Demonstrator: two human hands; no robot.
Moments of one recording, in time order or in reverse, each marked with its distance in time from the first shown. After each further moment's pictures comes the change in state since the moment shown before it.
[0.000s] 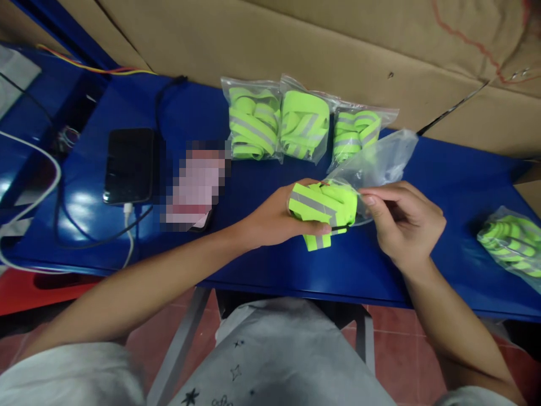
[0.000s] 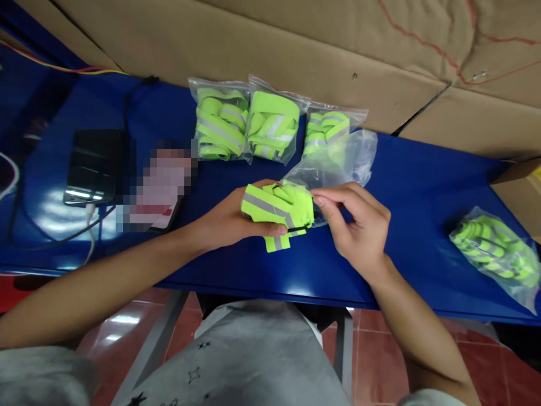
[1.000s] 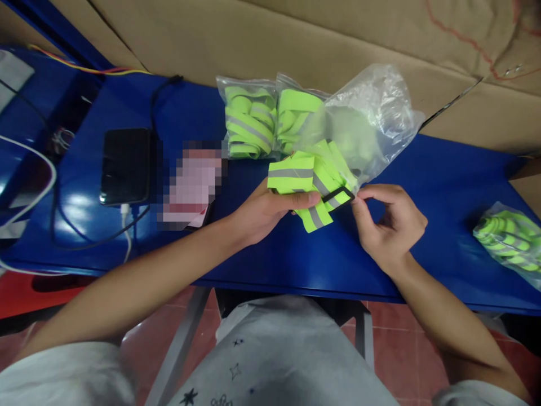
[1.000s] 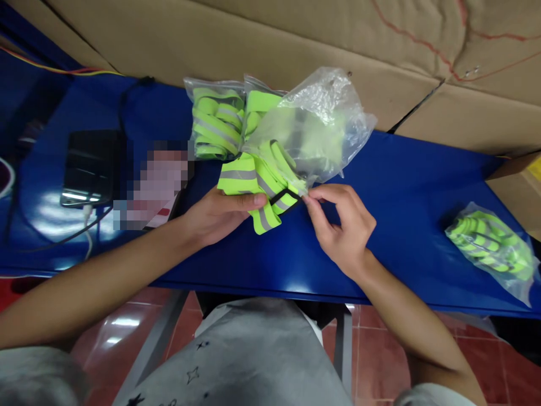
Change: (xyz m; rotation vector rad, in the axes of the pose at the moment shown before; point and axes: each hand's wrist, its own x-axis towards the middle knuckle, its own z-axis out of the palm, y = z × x) left_hand 0.003 0.002 -0.003 -0.346 0.105 0.033; right_hand -0.007 0.002 0.019 -0.091 0.168 -0.161
